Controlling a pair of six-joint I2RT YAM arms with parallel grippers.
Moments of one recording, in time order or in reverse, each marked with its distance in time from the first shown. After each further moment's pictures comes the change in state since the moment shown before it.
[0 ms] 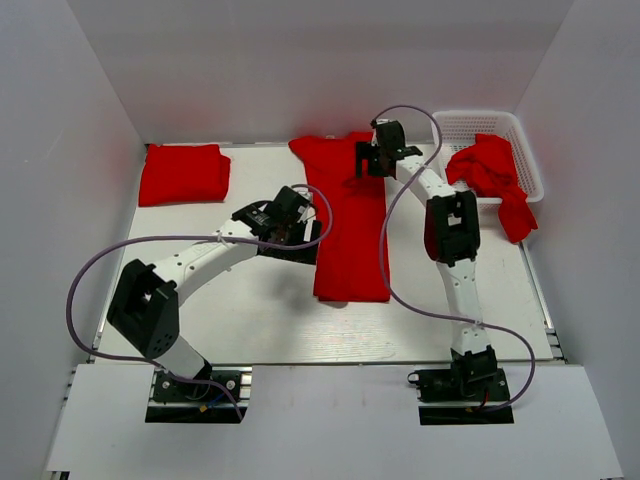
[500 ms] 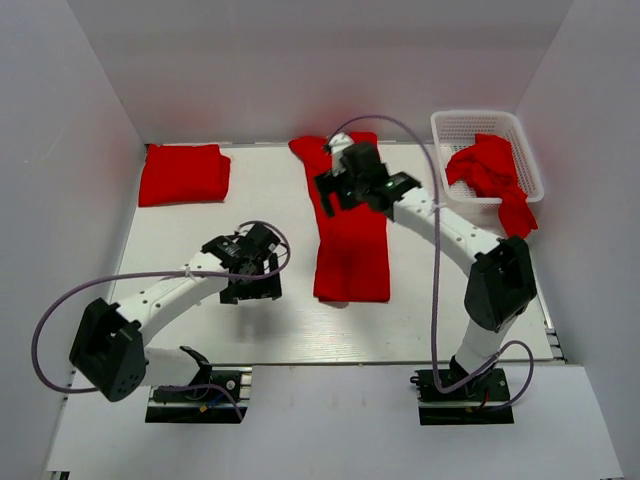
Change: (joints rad) left arm 0.023 -0.255 -0.303 -0.230 -0.132 -0.319; right arm 0.290 -0.768 -0.654 -0.004 0.015 -0.165
